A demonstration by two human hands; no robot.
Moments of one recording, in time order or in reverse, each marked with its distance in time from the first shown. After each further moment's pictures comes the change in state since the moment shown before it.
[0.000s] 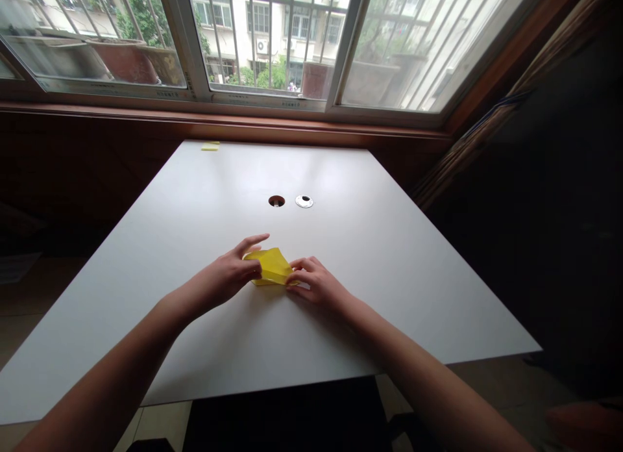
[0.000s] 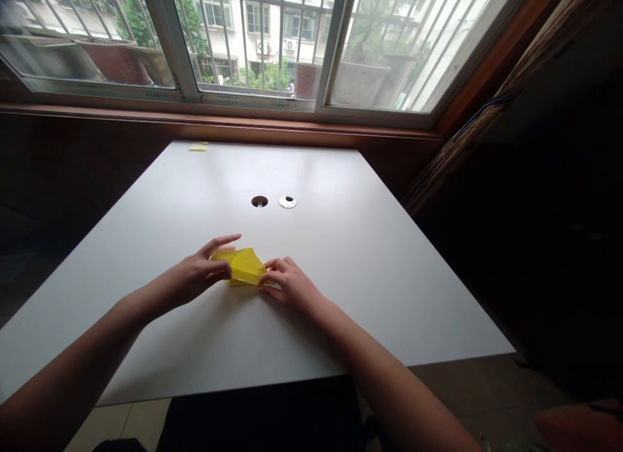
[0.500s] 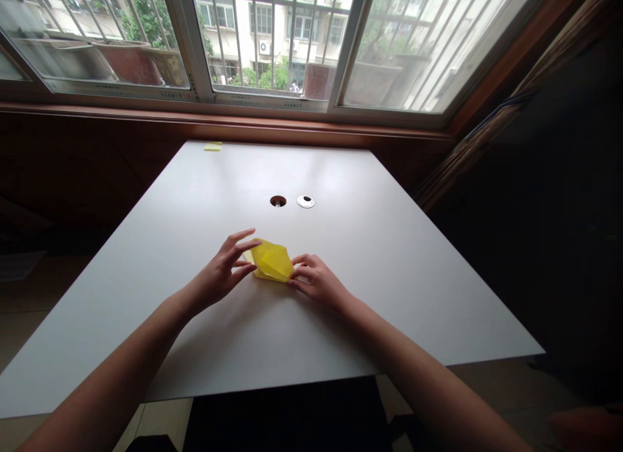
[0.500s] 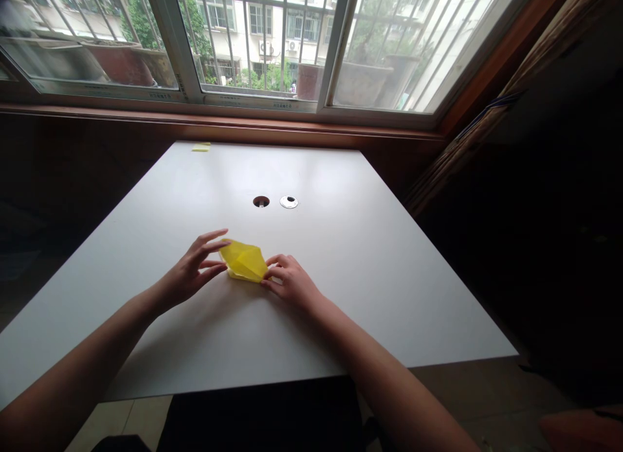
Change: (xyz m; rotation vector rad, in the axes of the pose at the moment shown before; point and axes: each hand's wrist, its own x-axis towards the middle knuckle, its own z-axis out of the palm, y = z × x) left_hand -0.014 -0.009 0.008 -0.297 0.204 -0.122; right_hand 0.004 0.004 0.005 0.057 0.077 0.055
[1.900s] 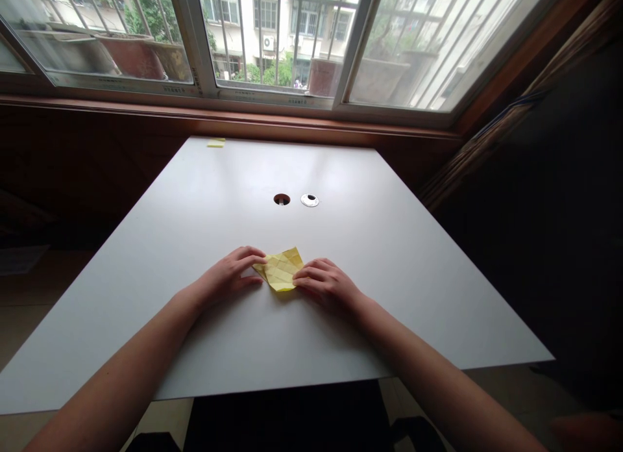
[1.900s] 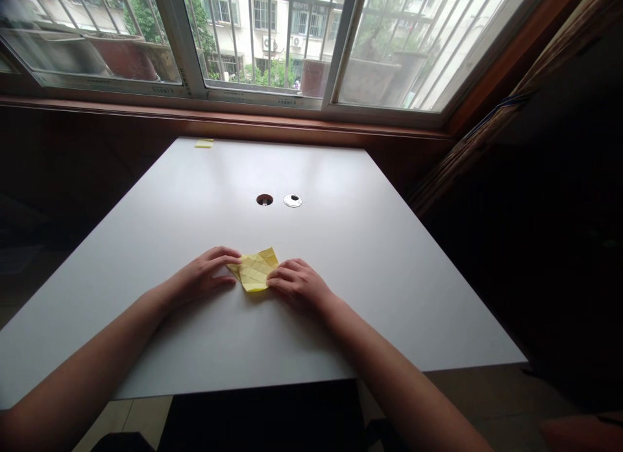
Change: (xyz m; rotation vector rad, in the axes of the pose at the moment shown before) left_hand -0.004 -0.043 0.006 0.300 -0.199 0.110; right_hand -0.007 0.010 -0.015 -0.256 -0.079 -0.380
